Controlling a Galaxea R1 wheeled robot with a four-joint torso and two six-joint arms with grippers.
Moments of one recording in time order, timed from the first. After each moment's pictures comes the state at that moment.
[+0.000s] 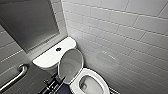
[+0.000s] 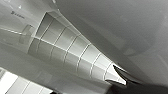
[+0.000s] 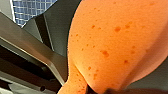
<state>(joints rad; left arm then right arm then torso) 0.71 2.37 -1.93 0.34 -0.99 -1.92 -1.54 2.79 -2.22 0.00 0.21 0.18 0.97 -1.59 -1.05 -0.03</state>
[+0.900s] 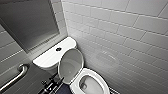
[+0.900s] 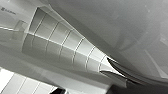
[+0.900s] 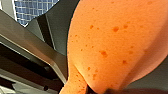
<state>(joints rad) 0.73 2.38 -1.98 0.44 -1.09 -1.97 -1.54 2.78 -2.20 0.00 0.21 0.18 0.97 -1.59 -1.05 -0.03</state>
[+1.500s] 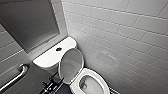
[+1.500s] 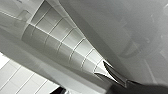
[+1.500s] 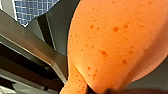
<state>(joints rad) 0.74 2.41 -2.02 0.44 -1.14 -2.16 -1.54 2.79 -2.20 0.00 0.21 0.18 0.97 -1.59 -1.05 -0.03</state>
